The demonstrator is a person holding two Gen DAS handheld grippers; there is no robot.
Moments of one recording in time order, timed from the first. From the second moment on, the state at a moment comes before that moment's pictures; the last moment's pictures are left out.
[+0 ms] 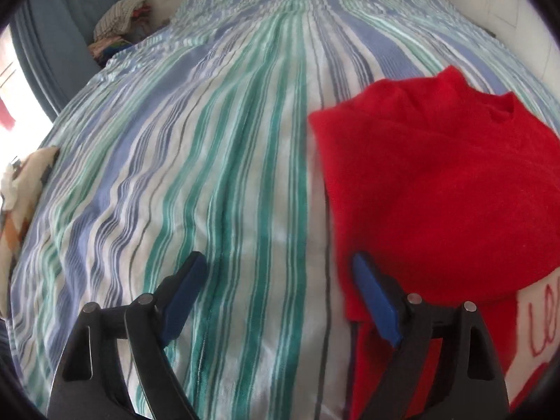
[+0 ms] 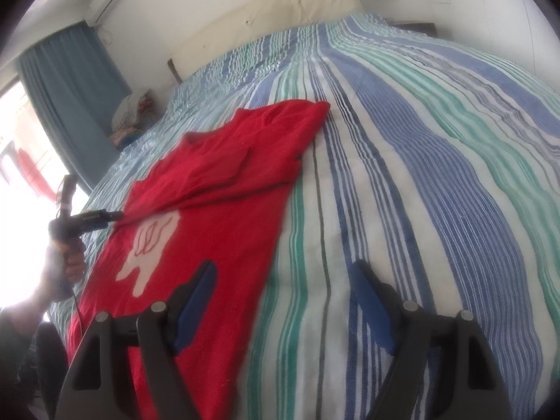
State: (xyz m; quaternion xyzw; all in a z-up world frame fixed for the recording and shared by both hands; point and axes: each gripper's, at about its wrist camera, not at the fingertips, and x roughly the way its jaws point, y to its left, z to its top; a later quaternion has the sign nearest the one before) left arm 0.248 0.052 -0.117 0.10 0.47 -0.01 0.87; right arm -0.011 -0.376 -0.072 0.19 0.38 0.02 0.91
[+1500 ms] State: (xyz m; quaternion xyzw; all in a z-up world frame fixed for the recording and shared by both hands) left arm -0.010 0.078 -0.112 0.04 0.55 -0.20 0.81; right arm -0.115 -0.305 -0.101 0.26 0.53 0.16 0.79
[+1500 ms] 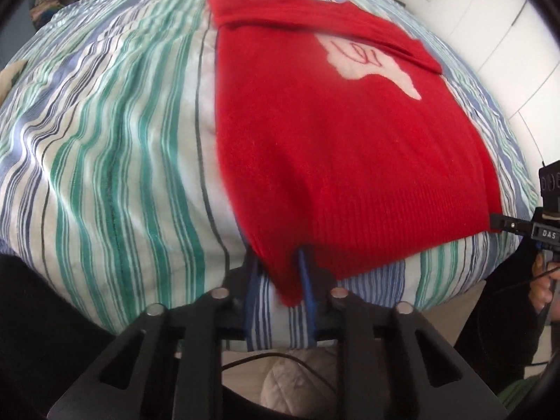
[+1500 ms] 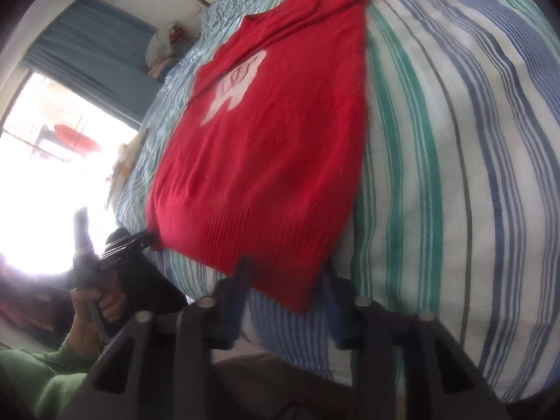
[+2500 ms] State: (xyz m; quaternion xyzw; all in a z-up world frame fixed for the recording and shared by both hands) left arm 0.312 0.030 -0.033 -0.13 0.48 -0.16 0.85; right arm 0.183 -0.407 -0.012 0.28 0.41 0.08 0.87
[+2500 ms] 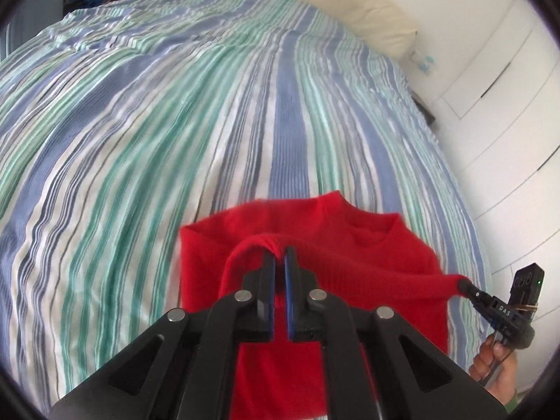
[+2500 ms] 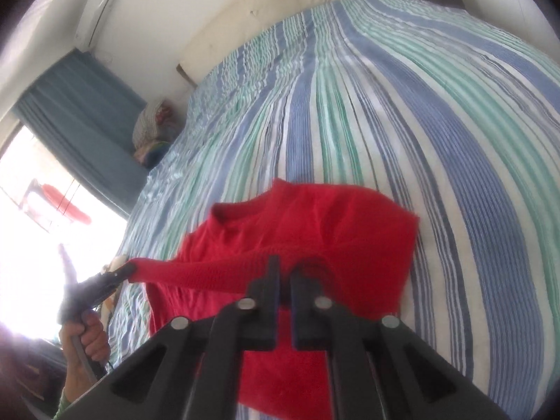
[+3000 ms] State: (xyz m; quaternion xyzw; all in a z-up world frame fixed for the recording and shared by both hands) left arm 0.338 0.053 -0.021 -0.09 0.42 -0.13 0.89; right arm 0.232 -0.432 -0.023 0.31 0.35 0.04 0.88
